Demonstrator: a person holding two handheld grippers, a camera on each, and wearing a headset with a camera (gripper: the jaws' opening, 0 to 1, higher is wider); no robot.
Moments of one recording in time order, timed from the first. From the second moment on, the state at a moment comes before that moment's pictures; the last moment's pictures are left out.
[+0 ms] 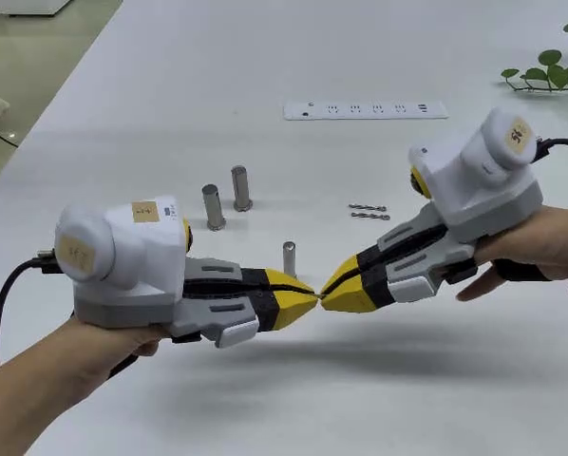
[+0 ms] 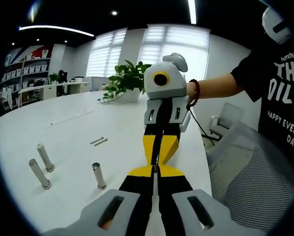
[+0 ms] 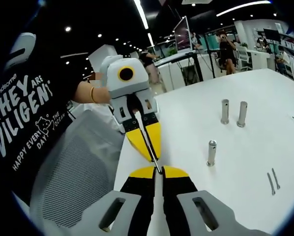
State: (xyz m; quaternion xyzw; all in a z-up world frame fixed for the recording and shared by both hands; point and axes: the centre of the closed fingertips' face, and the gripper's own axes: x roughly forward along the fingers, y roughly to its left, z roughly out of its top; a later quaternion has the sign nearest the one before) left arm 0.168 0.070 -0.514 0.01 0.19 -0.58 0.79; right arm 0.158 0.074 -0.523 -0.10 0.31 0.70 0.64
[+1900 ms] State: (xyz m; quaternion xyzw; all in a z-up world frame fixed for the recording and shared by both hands) left arm 0.238 0.099 -0.553 0.04 0.20 -0.34 0.92; right arm 0.231 0.056 -0.555 -0.31 0.26 0.63 0.66
